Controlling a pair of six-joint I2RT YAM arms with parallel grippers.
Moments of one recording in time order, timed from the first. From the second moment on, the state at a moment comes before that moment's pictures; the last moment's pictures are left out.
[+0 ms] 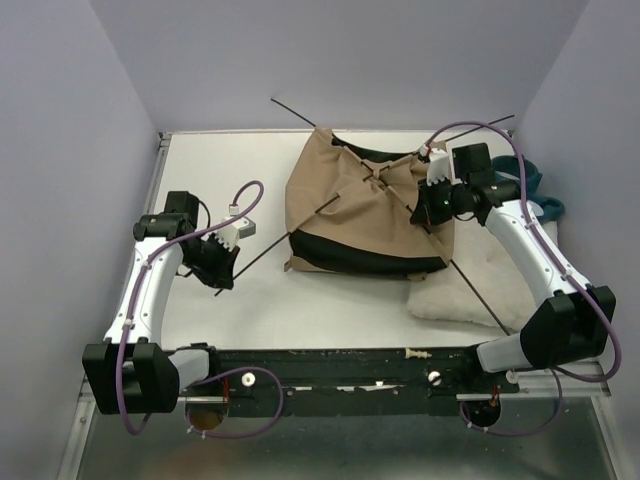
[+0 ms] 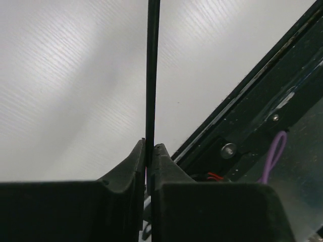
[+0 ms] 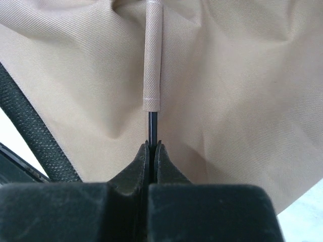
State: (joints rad) left arm 0.02 1.18 1.05 -1.27 0.53 0.70; right arm 0.22 1.41 1.27 -0.74 -0.38 -0.12
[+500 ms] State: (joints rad) left arm 0.02 1.14 1.05 -1.16 0.65 0.68; right arm 0.20 1.39 1.35 -0.74 -0.57 -0.34
